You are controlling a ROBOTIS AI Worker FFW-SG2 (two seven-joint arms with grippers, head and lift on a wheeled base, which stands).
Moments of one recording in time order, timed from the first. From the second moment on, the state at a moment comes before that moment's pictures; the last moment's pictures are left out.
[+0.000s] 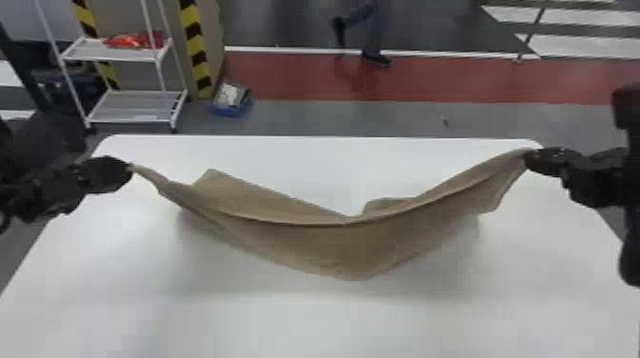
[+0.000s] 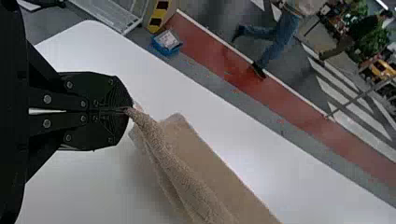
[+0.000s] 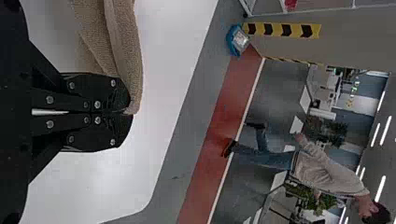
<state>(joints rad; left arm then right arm) 0.00 0.30 0.21 -2.02 -0.72 0.38 -1.11 -0.13 -0.10 -0.28 -2.13 0.69 0.97 0.95</state>
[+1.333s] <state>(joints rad) 0.07 0.19 0.44 -2.18 -0.43 0.61 -0.87 0.04 -0.14 -0.42 -2.25 0.38 0.95 0.75</state>
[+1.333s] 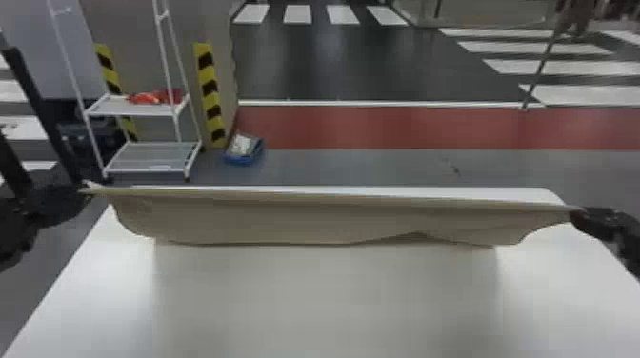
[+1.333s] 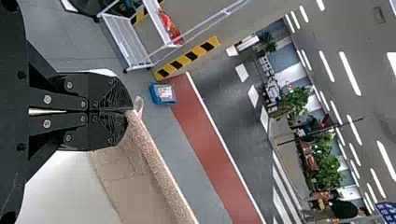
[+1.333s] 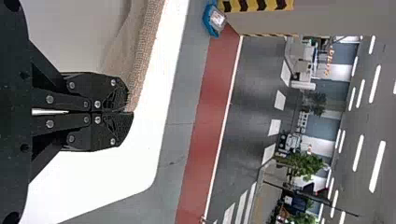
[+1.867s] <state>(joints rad) 0.46 0.17 0.56 -2.12 -0.40 0.17 -0.92 0.42 -0.08 -0.54 -2.29 0.25 0.62 0.86</state>
